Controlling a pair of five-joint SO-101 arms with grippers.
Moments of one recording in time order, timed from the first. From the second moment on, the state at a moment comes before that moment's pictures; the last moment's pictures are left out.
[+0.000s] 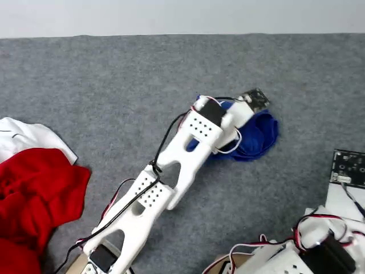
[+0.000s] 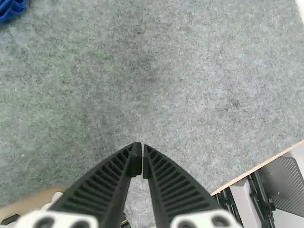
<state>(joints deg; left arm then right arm) 35.3 67.4 -74.8 98.9 -14.1 49.9 -72.8 34.3 100.7 36.6</state>
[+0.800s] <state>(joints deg) 30.3 40.1 -49.7 98.9 -11.4 46.6 -68.0 34.3 99.4 32.2</state>
